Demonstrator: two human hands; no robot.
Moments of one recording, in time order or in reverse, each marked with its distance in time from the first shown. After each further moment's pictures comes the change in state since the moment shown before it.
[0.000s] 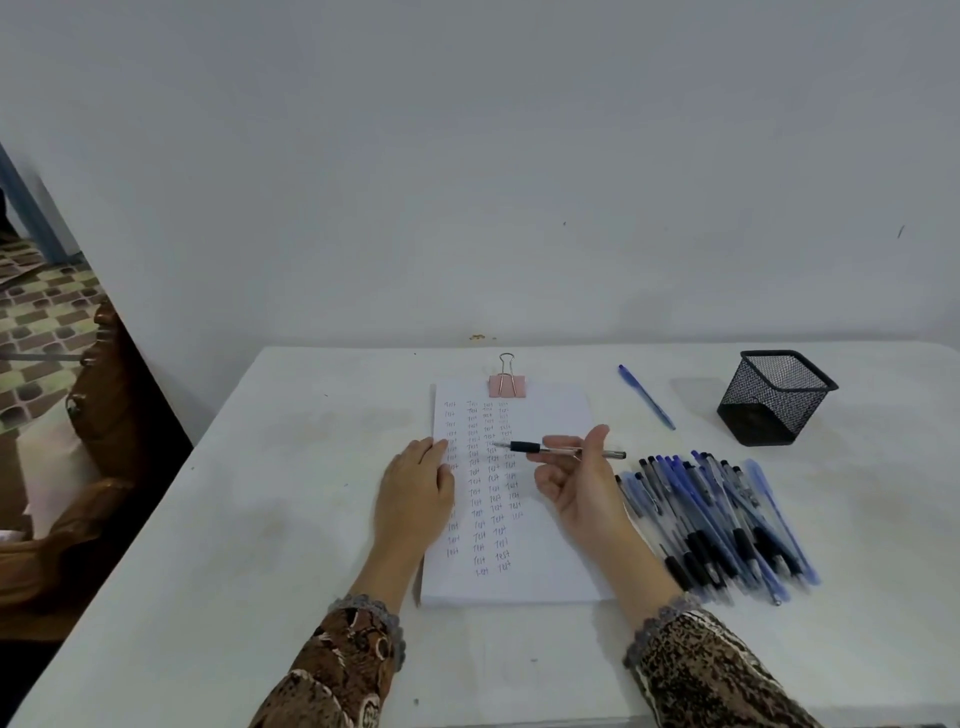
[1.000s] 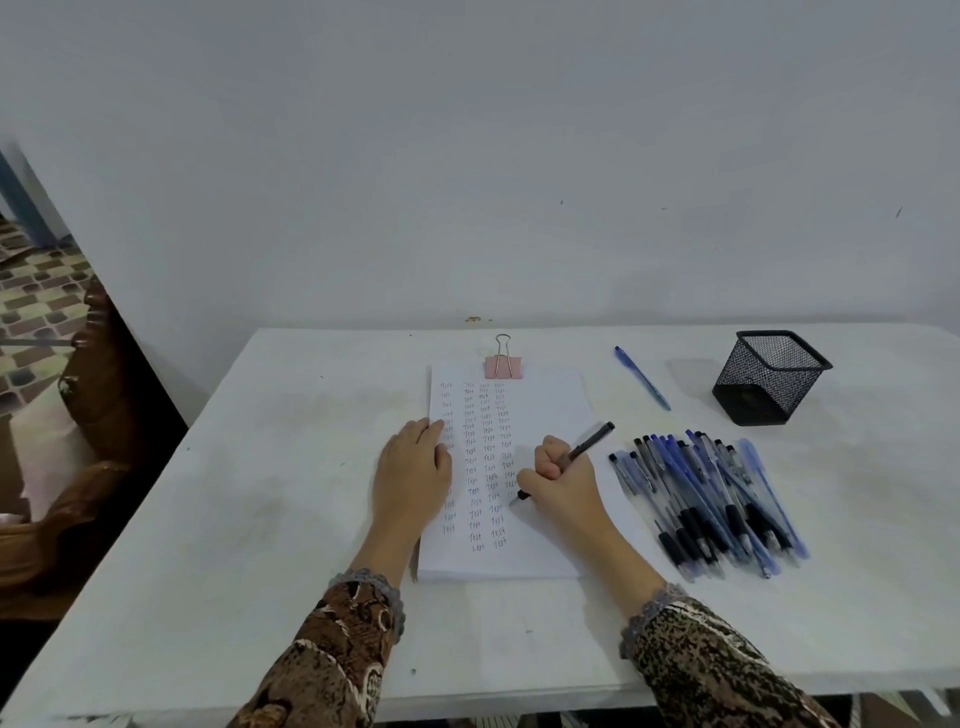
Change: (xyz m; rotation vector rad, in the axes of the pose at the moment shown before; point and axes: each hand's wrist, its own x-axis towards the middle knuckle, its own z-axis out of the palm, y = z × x) left_hand 0.000 0.000 0.004 0.017 0.023 0.000; right_hand -0.028 0.015 -0.001 -0.670 -0.134 -0.247
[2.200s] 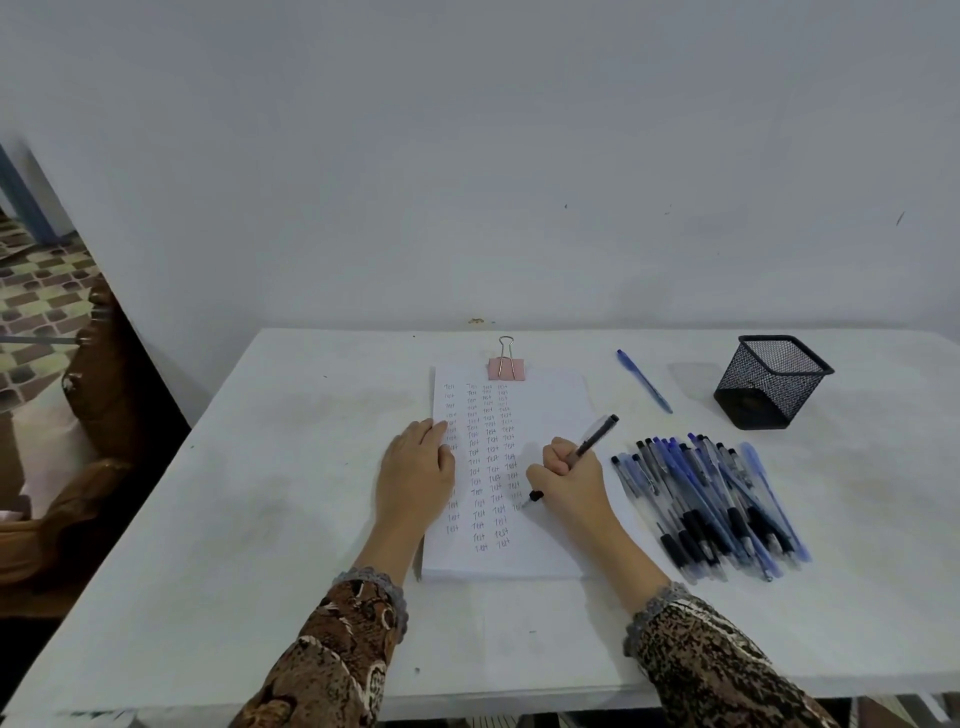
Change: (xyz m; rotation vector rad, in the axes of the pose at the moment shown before) left_hand 0.001 -0.003 0.002 -0.018 0.011 0.013; right_hand 0.005 0.002 -0.004 -0.114 0.071 -0.018
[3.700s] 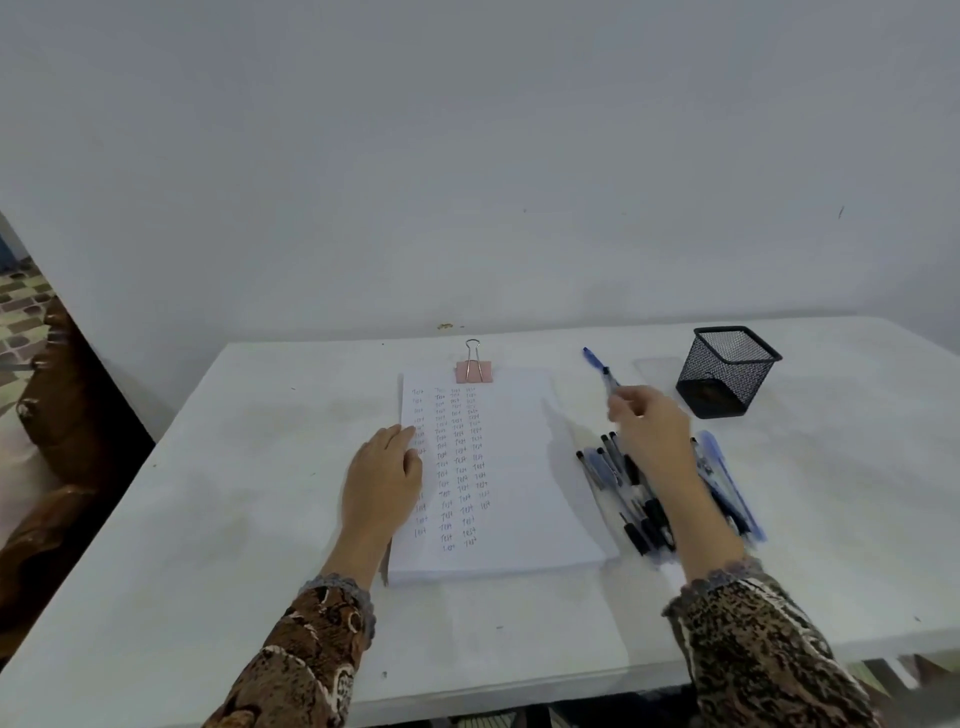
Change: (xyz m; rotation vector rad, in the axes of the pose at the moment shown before) left_hand -0.002 0.000 -0.002 -0.009 -0.015 -0.018; right_hand 0.023 -0.043 -0.096 -0.449 0.341 0.013
